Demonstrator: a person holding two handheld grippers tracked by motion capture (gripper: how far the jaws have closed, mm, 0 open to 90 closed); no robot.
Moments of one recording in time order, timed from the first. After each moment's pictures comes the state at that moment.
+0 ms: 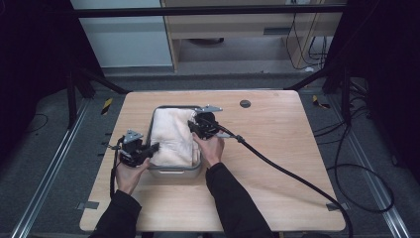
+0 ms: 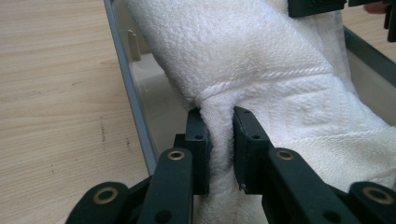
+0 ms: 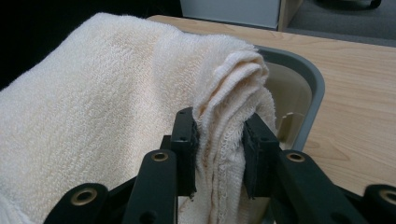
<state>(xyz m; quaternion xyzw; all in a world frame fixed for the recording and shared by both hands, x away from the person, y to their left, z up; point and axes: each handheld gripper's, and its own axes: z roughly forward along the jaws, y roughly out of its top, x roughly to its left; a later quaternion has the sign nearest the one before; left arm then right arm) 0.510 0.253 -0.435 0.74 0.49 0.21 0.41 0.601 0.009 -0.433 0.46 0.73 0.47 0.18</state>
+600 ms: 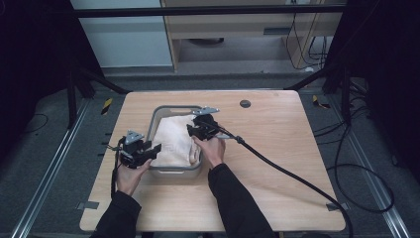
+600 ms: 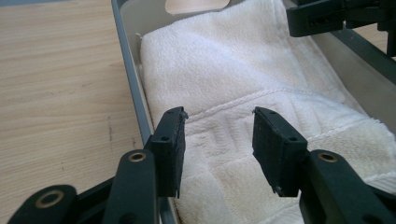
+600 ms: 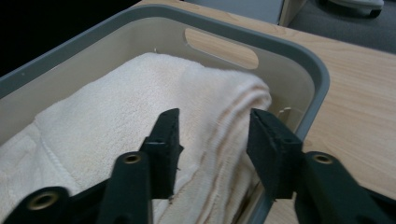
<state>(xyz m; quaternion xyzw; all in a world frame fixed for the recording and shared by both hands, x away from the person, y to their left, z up) 0.504 0.251 -0.431 0.73 0.49 0.23 0.41 0.602 0.010 -0.438 0.42 0.77 0.44 0.20</state>
